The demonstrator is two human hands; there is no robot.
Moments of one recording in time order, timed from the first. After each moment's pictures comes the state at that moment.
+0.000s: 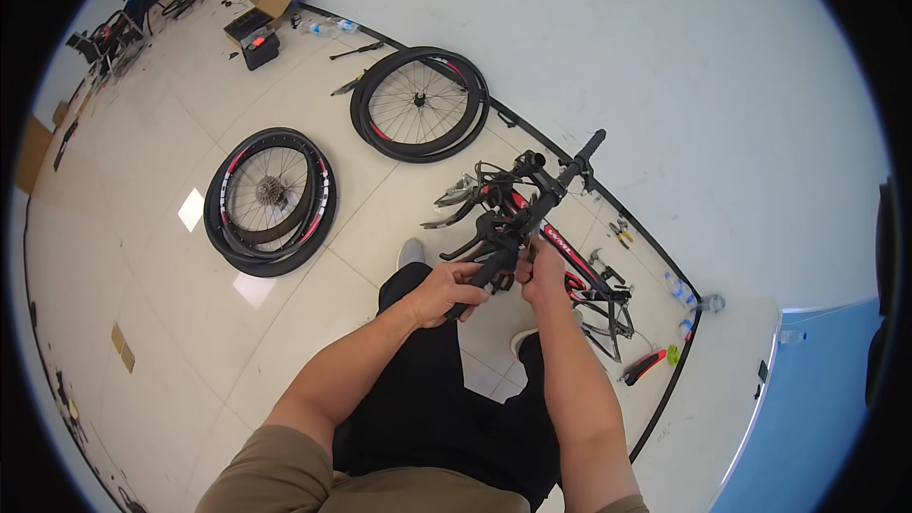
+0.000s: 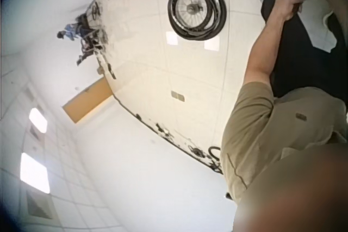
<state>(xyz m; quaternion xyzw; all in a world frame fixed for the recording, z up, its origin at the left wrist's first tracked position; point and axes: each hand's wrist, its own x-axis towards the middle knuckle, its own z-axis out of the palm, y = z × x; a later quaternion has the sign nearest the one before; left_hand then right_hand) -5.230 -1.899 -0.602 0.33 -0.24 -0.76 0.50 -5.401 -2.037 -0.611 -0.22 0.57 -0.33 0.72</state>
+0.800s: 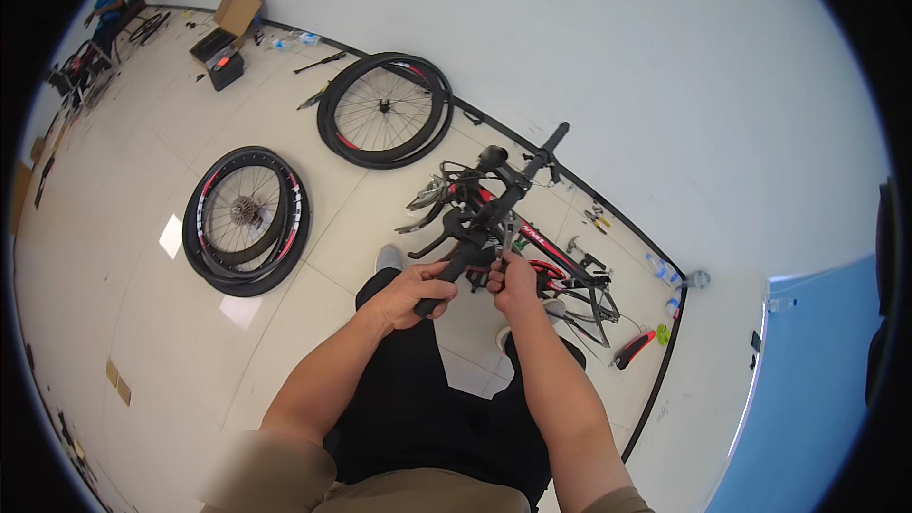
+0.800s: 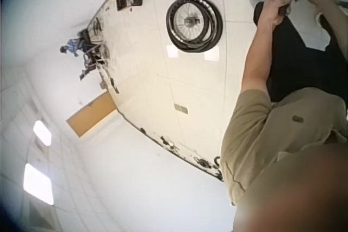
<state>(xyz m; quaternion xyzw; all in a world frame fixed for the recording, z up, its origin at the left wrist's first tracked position) -5.222 -1.901 -0.606 0.29 -0.19 -0.81 0.48 -5.415 -2.016 -0.629 -0.14 0.60 -0.35 0.71</state>
